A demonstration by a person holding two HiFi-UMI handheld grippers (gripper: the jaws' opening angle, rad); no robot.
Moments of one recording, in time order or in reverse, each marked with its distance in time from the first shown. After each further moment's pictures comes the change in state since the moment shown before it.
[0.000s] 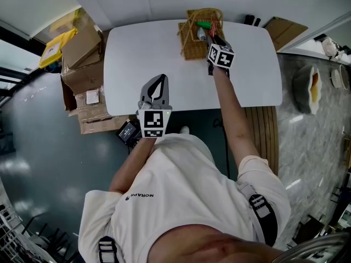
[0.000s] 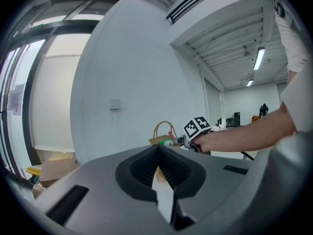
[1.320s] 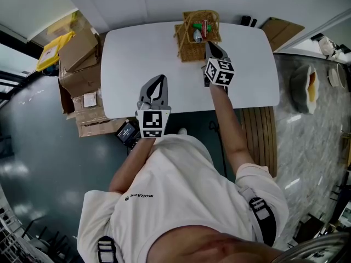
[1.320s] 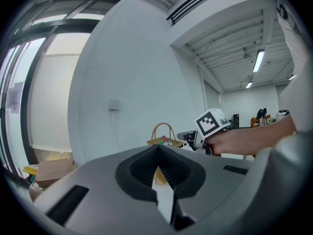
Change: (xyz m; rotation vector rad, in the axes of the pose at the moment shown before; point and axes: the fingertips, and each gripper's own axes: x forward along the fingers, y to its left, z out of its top) left arm 0.009 -0.005 0.004 -0.010 -0.016 -0.015; right arm -0.068 0.040 0.026 -0.032 -0.154 0.082
